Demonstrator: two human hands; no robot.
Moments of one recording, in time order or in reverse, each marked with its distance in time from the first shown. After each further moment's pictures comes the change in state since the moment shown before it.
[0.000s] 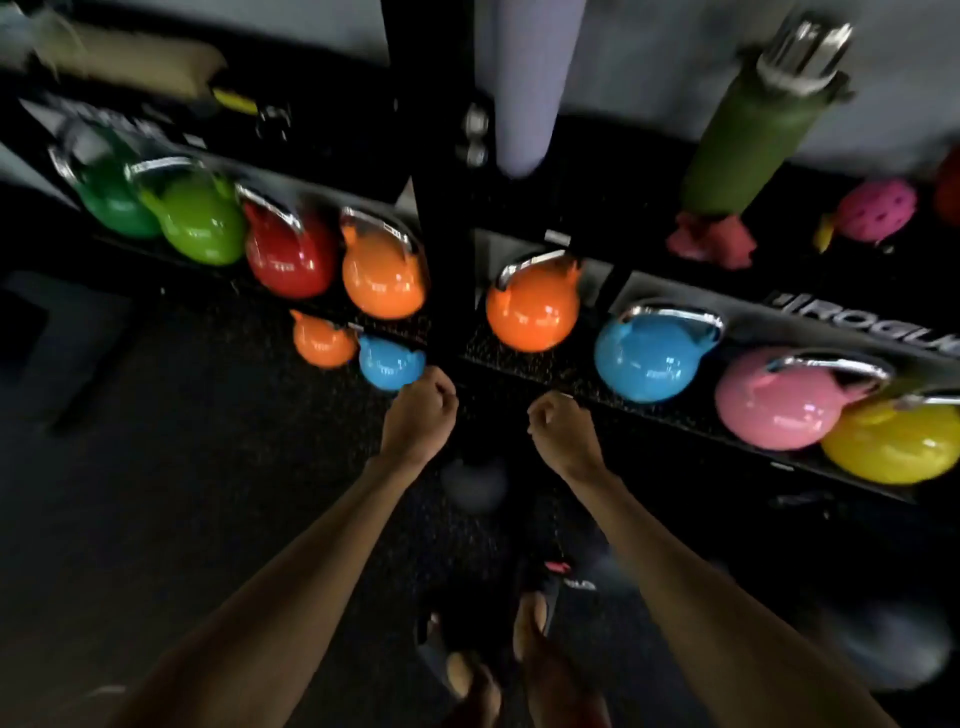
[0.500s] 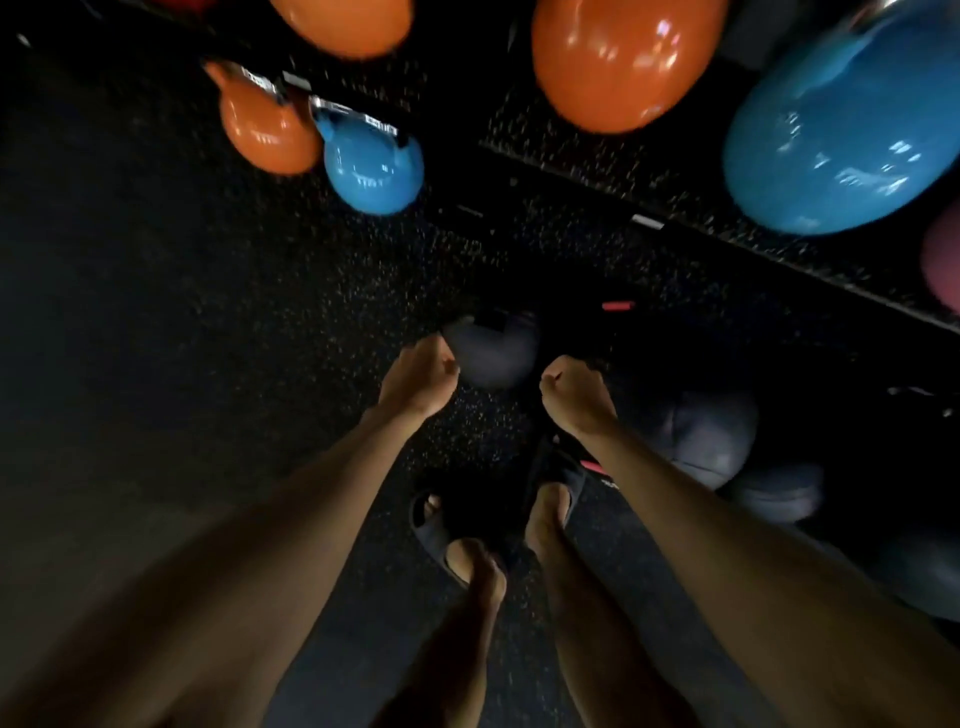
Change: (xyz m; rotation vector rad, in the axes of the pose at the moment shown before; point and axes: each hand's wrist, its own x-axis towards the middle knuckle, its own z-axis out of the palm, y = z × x) left_hand 0.024 -0.215 0.224 0.086 -0.341 -0.351; right_hand 0.095 0.215 0.229 -0.171 -0.307 0.255
